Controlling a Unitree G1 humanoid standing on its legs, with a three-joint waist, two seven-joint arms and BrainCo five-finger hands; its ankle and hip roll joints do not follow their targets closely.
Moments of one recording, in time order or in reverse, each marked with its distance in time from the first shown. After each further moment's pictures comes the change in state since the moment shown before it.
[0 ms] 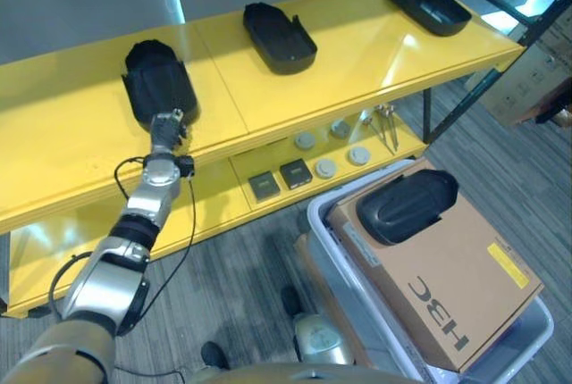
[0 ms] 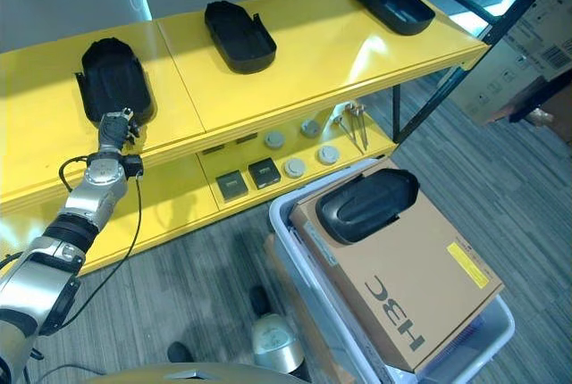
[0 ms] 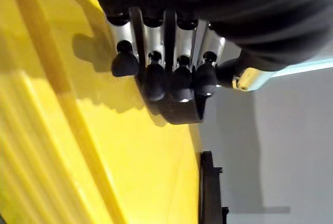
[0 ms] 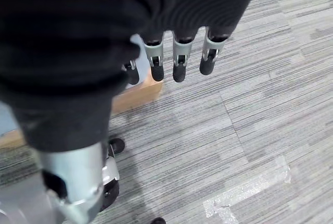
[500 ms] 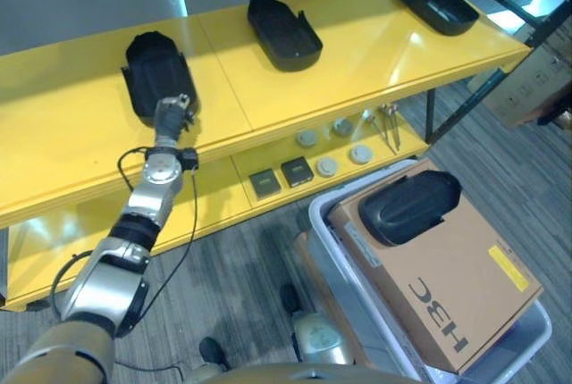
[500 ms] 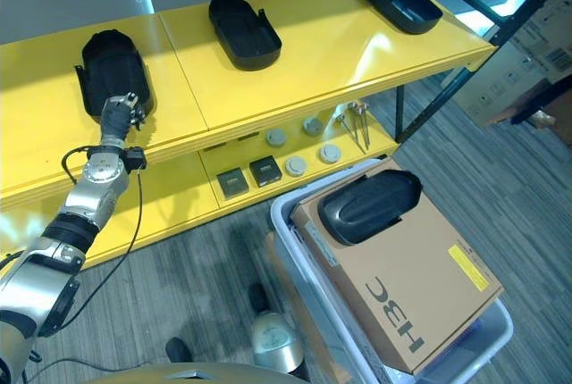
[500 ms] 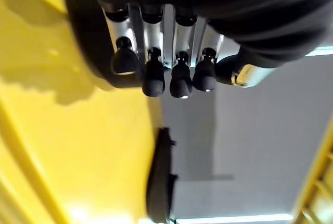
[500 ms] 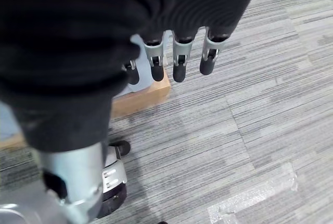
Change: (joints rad) left arm 0.051 0.007 -0.001 -0.299 0.003 -0.130 -0.121; right arm -0.007 0.000 -0.003 0.002 -0.001 -0.024 -0.005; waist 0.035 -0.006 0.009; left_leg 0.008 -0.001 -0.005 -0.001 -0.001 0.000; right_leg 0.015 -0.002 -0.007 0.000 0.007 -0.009
